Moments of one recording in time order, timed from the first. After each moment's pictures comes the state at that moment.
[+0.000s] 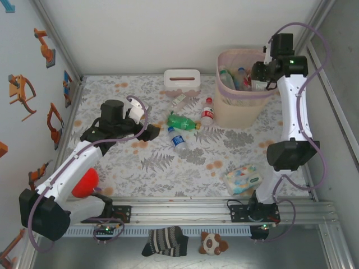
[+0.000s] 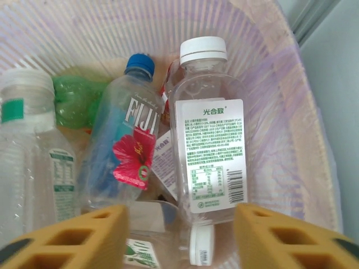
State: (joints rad) left arm -0.45 1.14 0.95 -0.40 0.41 0.17; right arm 0.02 1.86 2.26 -1.23 0.05 0.08
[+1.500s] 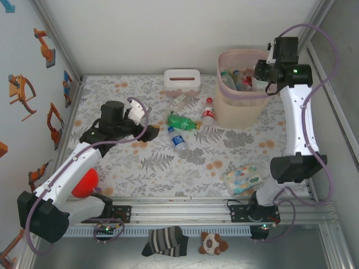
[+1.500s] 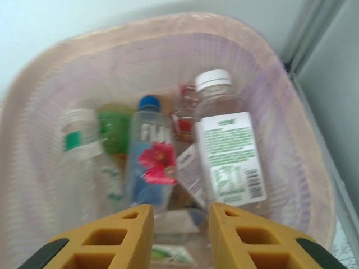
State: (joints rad) left arm -0.47 1.12 0.95 -0.42 0.32 0.19; right arm 0.07 1.66 2.08 -1.09 0.04 0.19
